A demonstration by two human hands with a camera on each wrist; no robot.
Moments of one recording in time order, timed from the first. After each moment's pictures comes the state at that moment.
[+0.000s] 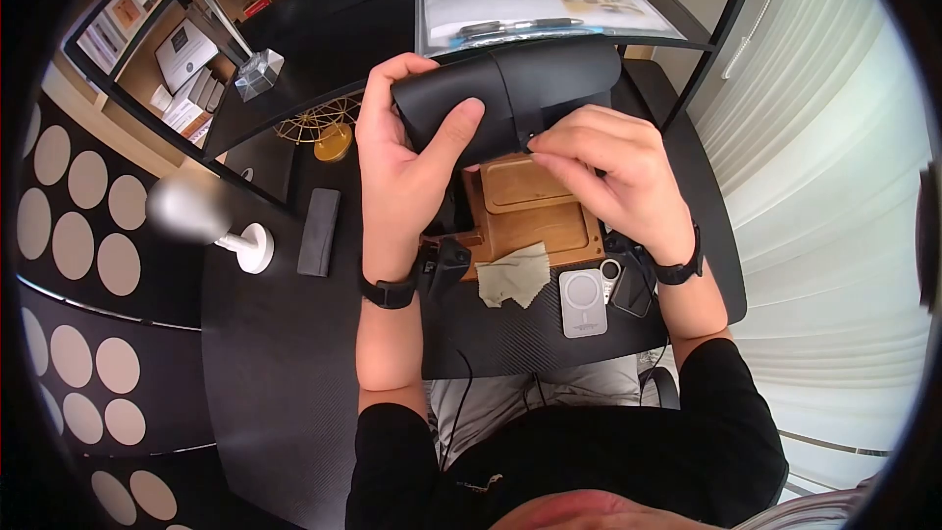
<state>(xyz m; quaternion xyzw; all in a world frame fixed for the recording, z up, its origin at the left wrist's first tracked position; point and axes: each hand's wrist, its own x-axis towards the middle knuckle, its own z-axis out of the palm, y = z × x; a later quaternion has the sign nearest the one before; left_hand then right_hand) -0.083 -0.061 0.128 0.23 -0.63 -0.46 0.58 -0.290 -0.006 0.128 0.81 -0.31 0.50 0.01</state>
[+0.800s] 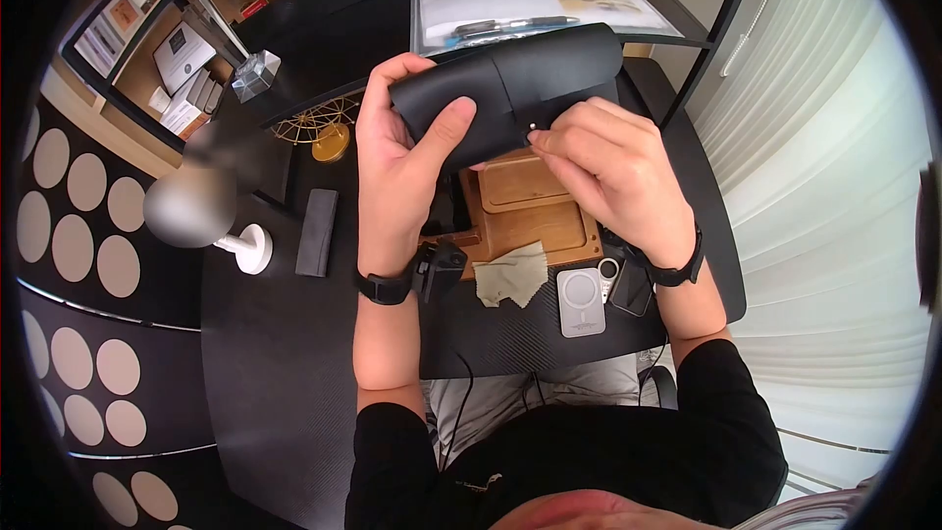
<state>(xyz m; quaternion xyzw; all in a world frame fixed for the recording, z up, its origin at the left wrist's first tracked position) -0.088 -0.057 0.130 0.20 -0.58 -0.53 0.58 -0.294 -0.004 0.129 0.82 -0.34 0.44 0.10</state>
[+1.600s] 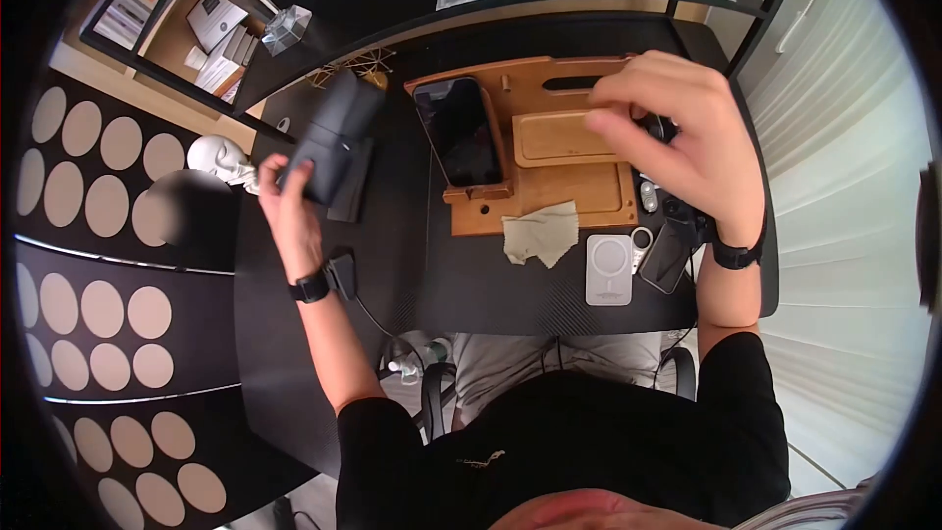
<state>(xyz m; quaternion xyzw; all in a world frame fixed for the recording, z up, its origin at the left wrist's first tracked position) 0.119 -0.061 0.054 0.48 -0.45 -0.35 0.66 -0.319 0.002 0.143 0.82 -0.33 0.46 -0.04</state>
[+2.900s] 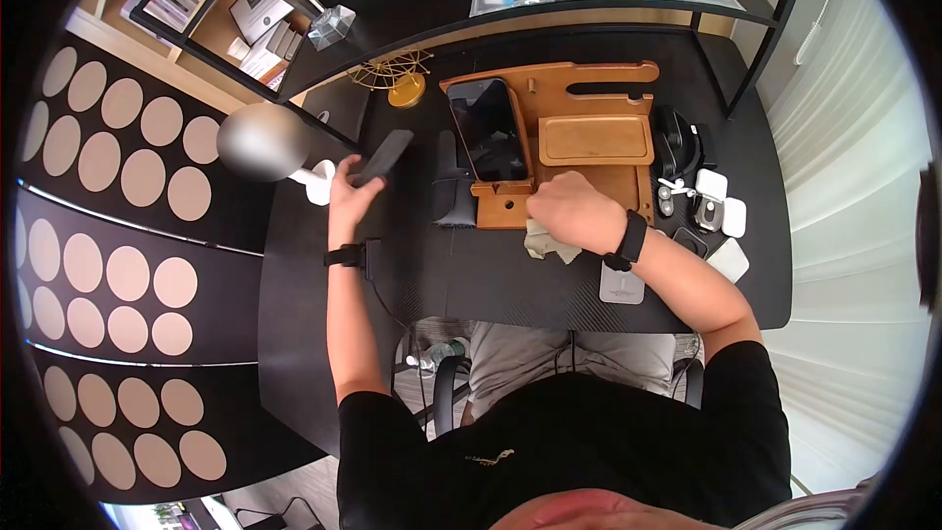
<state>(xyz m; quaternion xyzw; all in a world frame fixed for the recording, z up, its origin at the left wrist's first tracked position) 0.181 -0.088 -0.023 0.69 -0.61 -0.23 0.32 -0.237 -0.013 -0.017 0.93 -0.33 0.17 -0.05</state>
